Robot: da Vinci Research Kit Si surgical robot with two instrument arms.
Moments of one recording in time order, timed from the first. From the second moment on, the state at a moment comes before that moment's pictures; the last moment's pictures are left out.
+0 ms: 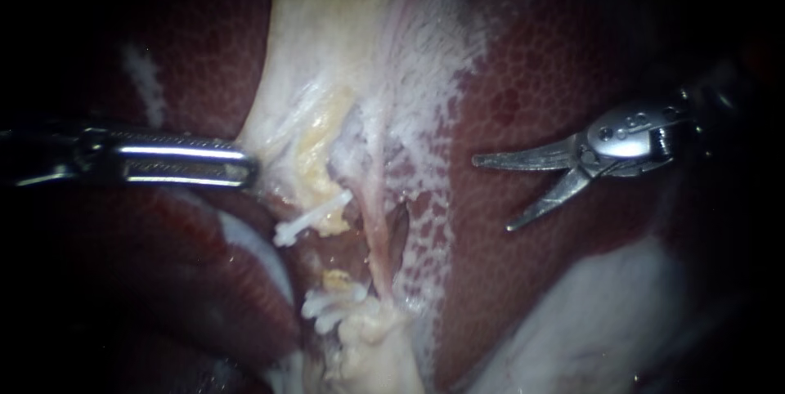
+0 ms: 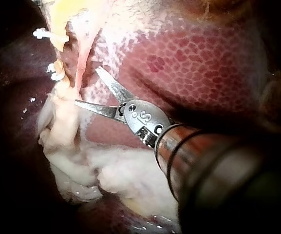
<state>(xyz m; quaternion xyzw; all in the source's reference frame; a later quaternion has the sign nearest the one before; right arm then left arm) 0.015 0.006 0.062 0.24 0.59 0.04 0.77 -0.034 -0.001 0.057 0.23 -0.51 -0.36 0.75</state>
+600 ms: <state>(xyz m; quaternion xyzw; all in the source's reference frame) 0.013 0.007 0.060 0.20 0.59 0.05 0.78 -0.036 -0.001 0.059 0.22 -0.51 -0.37 0.75</state>
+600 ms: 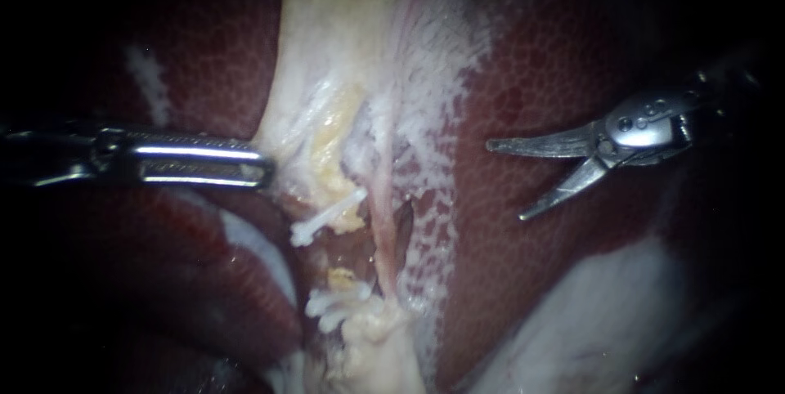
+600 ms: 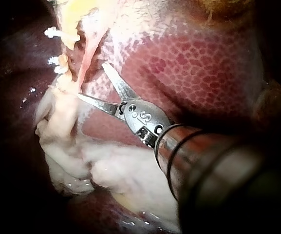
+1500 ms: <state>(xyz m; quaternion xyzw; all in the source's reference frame) 0.014 0.007 0.060 0.20 0.59 0.05 0.78 -0.040 -0.001 0.061 0.22 -0.51 -0.37 0.75</state>
